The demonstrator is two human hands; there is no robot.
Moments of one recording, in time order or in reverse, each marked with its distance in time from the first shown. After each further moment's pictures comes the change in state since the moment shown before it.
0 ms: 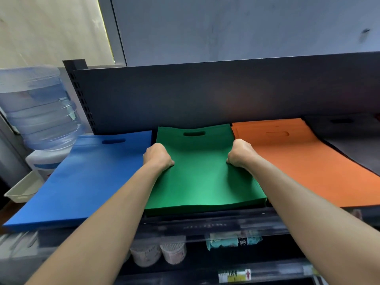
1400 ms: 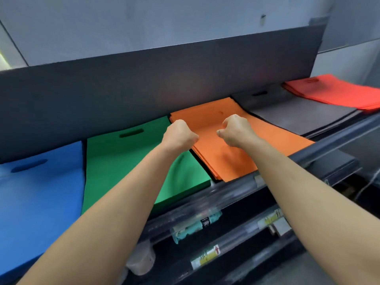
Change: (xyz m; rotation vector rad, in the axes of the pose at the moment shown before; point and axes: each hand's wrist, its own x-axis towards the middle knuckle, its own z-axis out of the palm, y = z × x) left_hand -0.067 0.140 0.058 -0.044 -0.230 0.590; right_hand -0.023 0.096 -0.057 0.082 0.302 0.136
